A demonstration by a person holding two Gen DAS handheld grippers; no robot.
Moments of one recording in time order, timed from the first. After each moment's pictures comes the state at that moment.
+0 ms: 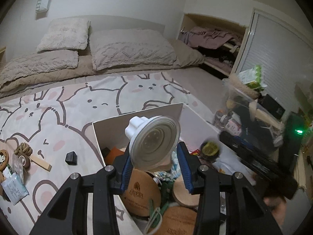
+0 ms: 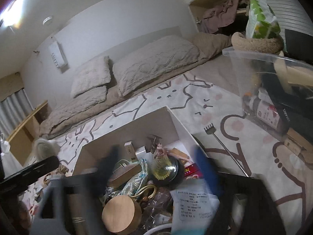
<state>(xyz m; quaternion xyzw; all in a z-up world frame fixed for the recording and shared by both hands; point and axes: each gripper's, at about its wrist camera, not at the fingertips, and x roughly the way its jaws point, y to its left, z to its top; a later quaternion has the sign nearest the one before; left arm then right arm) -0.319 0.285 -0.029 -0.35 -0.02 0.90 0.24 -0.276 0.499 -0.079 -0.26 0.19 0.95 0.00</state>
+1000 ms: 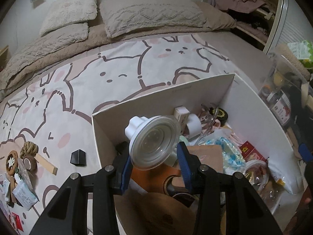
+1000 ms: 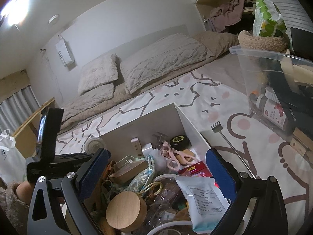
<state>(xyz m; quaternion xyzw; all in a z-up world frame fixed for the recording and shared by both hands) -0.405 0.317 -0.092 -0.46 0.06 0.87 0.15 -0.278 0.498 -0.083 -0.27 0.19 0.94 -0.03</state>
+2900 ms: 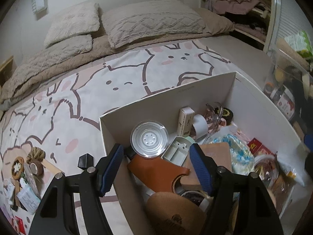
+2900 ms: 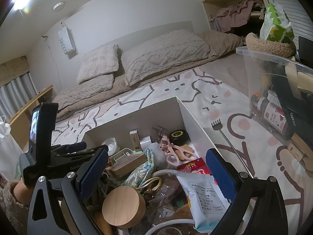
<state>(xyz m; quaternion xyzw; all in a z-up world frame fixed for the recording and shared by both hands) -0.389 0.311 -0.095 -0.42 0.09 0.89 0.14 -0.279 0.484 -0.085 -0.29 0.15 0.94 -0.02</state>
